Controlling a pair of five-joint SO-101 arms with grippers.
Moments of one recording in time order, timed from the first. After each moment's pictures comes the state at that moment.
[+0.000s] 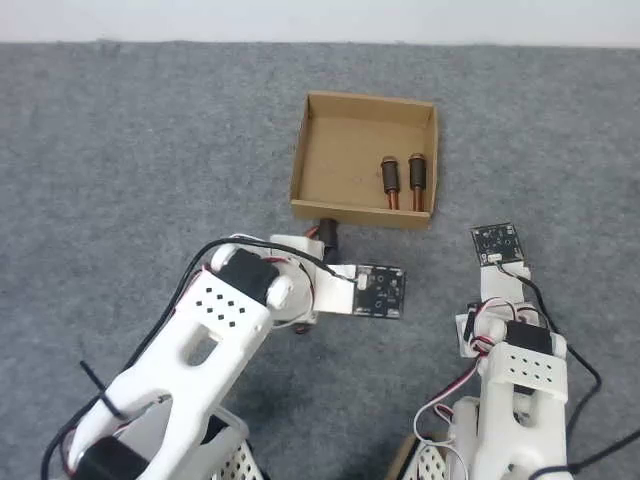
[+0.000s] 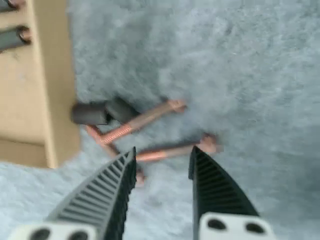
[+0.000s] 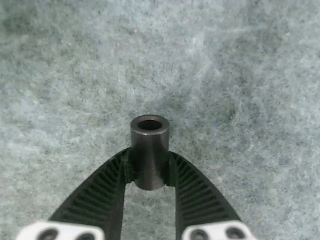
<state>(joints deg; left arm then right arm) 24.4 -30.4 45.1 68.2 -62.8 10.3 -51.8 78.0 51.5 20.8</state>
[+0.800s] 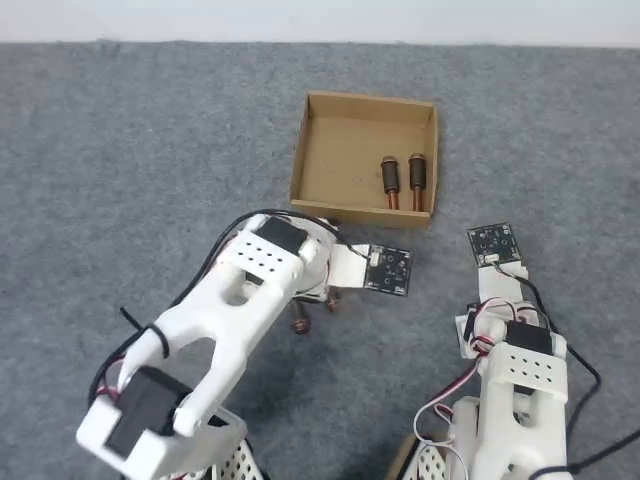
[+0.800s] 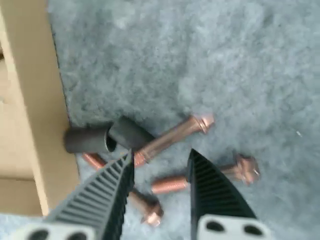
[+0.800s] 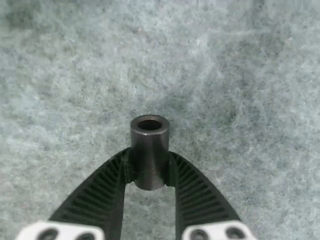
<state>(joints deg) 23.8 -6.2 37.0 58.3 -67.6 10.3 -51.8 78.0 51.5 22.8</state>
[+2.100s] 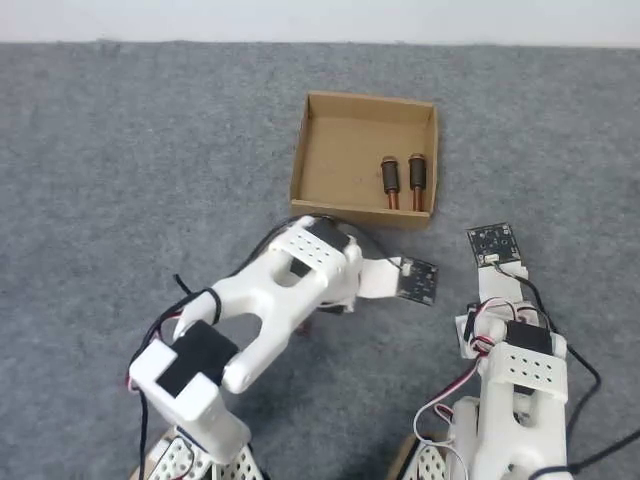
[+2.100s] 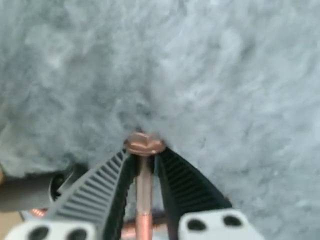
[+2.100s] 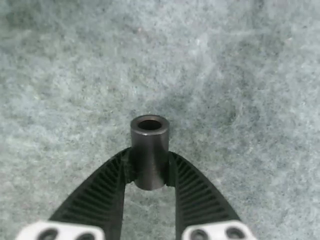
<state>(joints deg) 31.1 10.6 28.9 60.5 -57.8 10.3 -51.8 78.0 51.5 22.9</state>
